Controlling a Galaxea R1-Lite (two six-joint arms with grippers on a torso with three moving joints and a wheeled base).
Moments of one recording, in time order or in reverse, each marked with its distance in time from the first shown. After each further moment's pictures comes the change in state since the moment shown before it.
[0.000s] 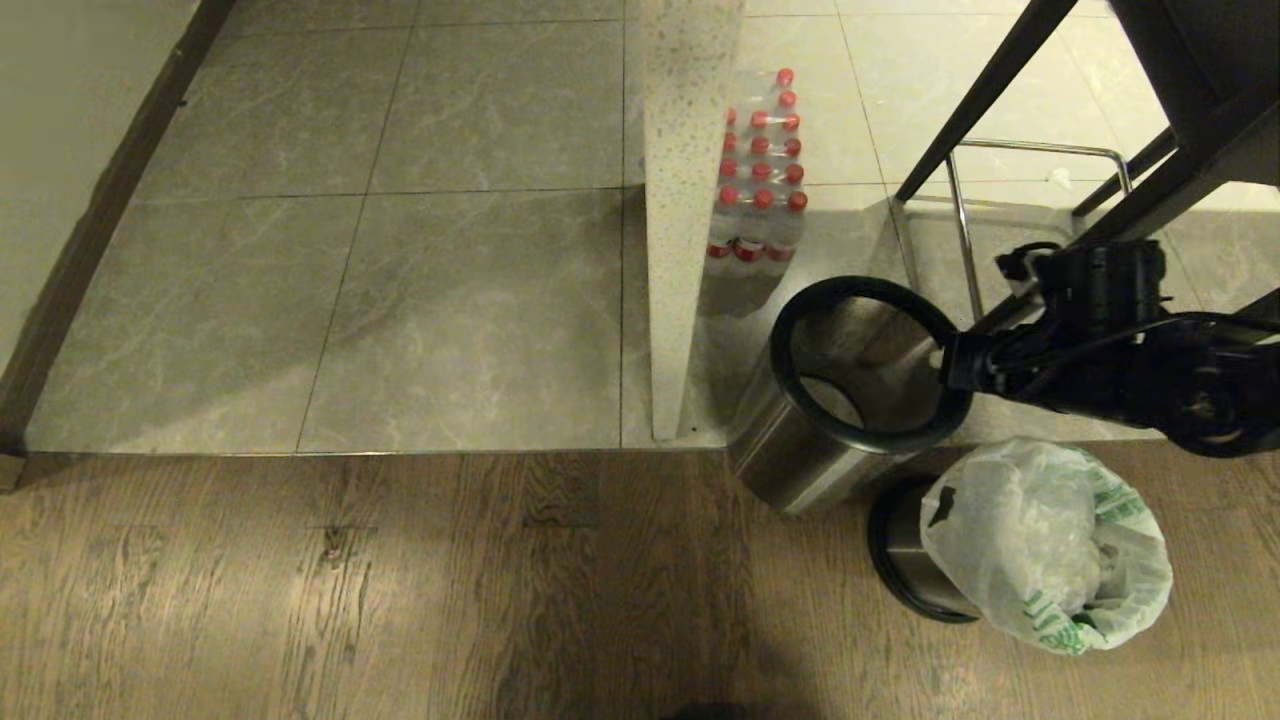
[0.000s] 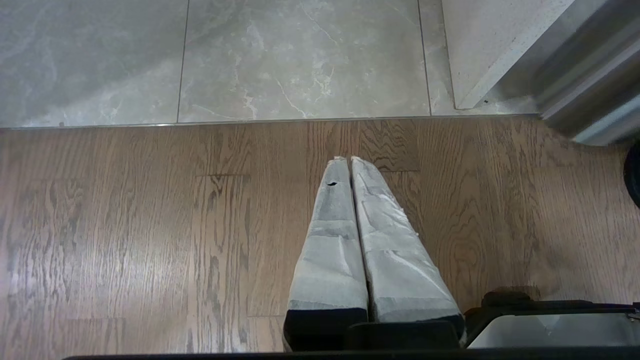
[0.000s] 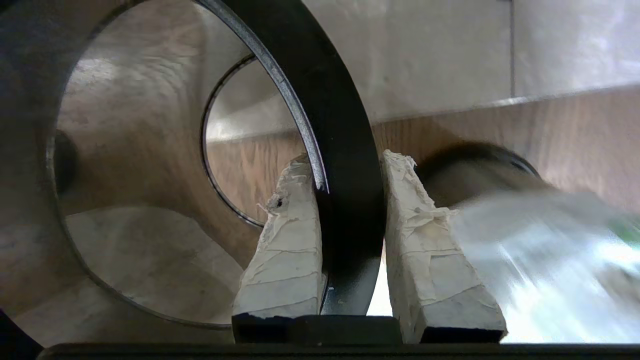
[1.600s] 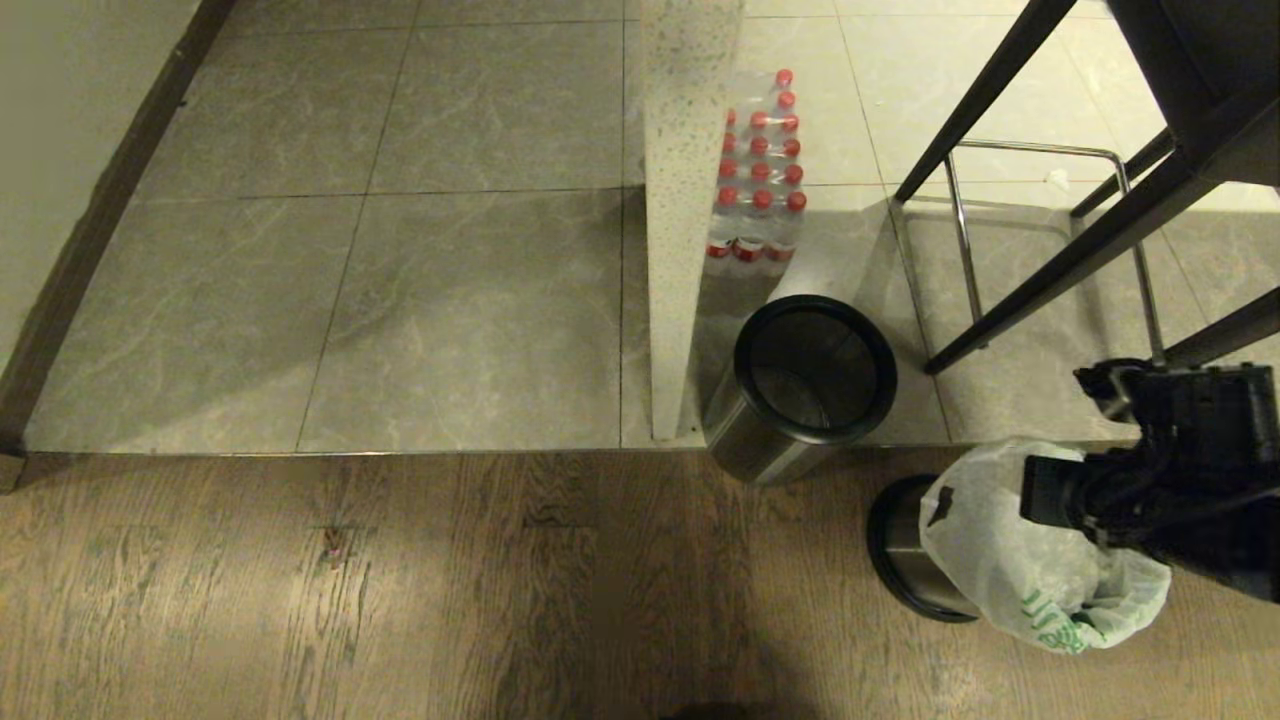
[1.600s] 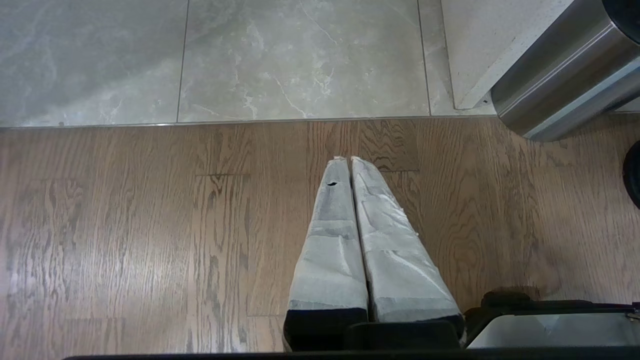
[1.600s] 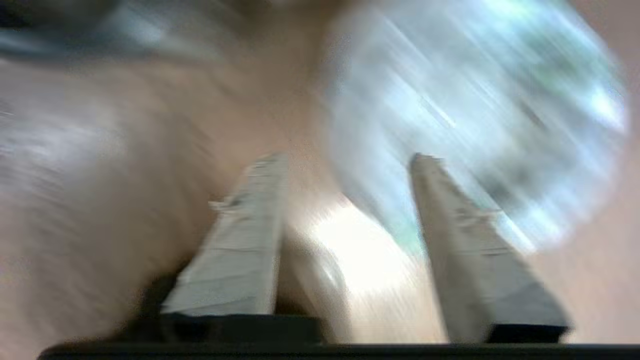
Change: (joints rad) left arm 0.000 0.000 0.000 0.000 0.000 0.000; right arm 0.000 -0.282 0.519 -0.061 -0.167 0.000
